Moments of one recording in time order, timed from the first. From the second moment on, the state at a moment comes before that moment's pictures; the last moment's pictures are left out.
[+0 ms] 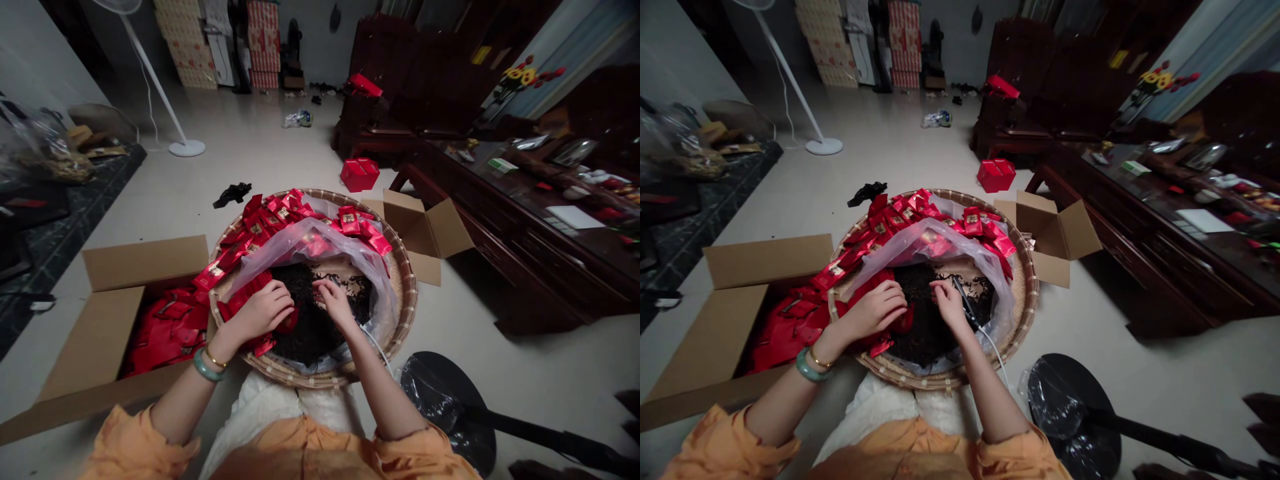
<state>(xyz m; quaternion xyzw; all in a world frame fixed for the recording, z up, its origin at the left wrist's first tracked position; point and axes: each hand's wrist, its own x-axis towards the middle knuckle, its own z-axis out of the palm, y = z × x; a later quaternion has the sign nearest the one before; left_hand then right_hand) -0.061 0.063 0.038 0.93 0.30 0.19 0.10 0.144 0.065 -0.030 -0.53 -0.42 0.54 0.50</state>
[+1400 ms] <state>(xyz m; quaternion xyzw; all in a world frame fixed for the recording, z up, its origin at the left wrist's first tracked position) -0.051 0.061 0.032 0.90 0.31 0.31 0.05 0.161 0.078 0.021 -0.47 -0.39 0.67 0.43</state>
